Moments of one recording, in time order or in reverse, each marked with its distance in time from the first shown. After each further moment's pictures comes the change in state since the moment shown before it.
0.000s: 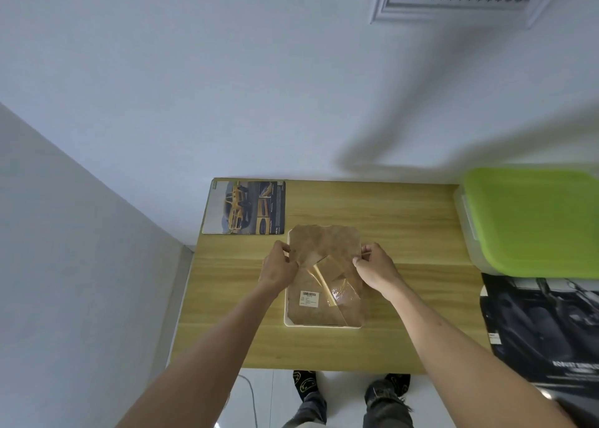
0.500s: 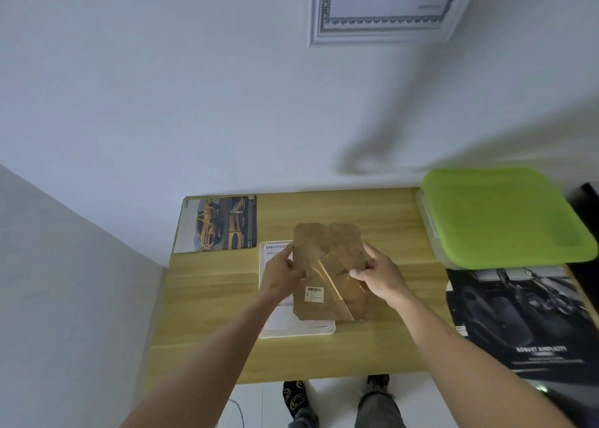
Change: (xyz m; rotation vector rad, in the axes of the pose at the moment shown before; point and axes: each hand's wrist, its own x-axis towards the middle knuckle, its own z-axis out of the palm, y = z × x) left_hand -0.022 0.041 0.043 0.084 -0.110 0.219; right_hand -0.008 0.043 -0.059 0.119 -0.035 -0.049
